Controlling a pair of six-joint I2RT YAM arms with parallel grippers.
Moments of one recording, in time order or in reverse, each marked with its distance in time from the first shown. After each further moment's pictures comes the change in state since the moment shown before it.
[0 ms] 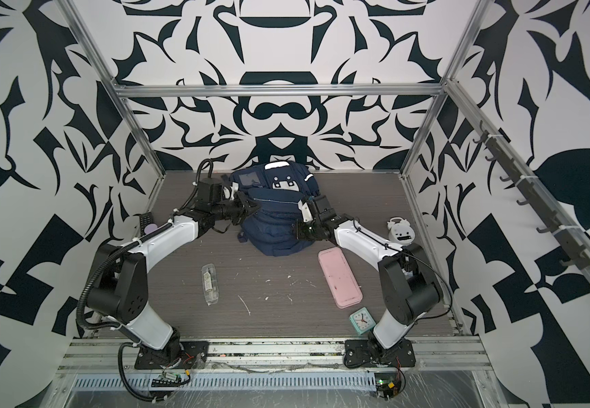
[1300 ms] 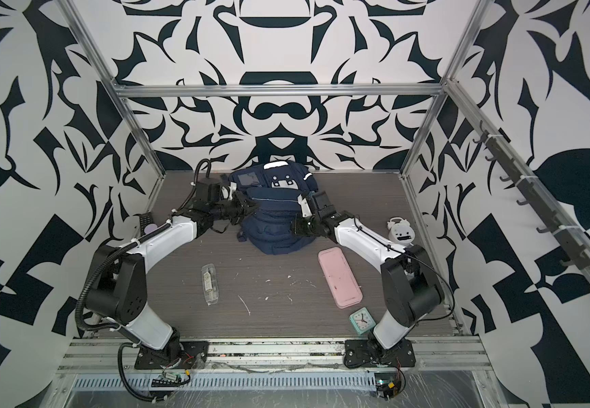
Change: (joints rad) left arm 0.002 -0.012 -0.005 0.000 -0.006 0.002; right arm 0.011 -0.014 0.049 -0.023 0.001 0.041
